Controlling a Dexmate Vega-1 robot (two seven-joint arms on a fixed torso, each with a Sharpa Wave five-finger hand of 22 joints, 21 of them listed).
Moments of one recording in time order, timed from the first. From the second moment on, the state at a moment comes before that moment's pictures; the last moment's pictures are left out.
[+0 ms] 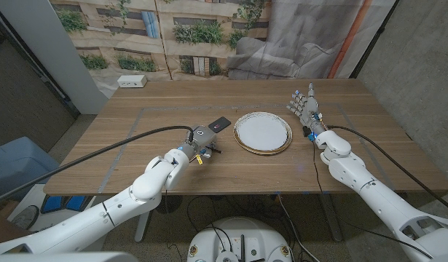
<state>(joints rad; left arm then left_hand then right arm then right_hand) 0.97 0.83 0.72 -1.98 1.14 0.39 -0.10 1.02 -0.01 0.51 -0.18 0.18 1.07 -0.14 0.24 0.17 1.10 -0.22 0.20 0.18 0.52 -0.05 0.19 0.17 0.38 -0.04 0.21 0.17 -0.84 -0.51 -0.37 -1.30 0.65 0.29 0.03 -0.03 0.06 -0.10 0.18 0.30 -0.07 -0.03 0.22 0.26 0.00 0.01 0.22 0.35 -0.01 0.05 0.25 0.45 0.11 0.14 0.34 0.20</state>
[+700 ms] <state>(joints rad) 0.94 0.83 0.74 -1.95 1.12 0.36 -0.10 1.05 0.02 0.48 -0.18 0.18 1.12 -0.12 0.23 0.18 1.16 -0.22 0.21 0.18 0.56 -0.05 0.19 0.17 0.38 -0.04 0.21 0.17 -0.84 -0.51 -0.37 -1.30 0.65 0.29 0.03 -0.03 0.06 -0.10 0.18 0.30 -0.07 -0.03 0.22 0.26 0.00 0.01 0.22 0.35 -0.01 0.05 0.25 0.45 0.11 0.14 0.34 0.20</state>
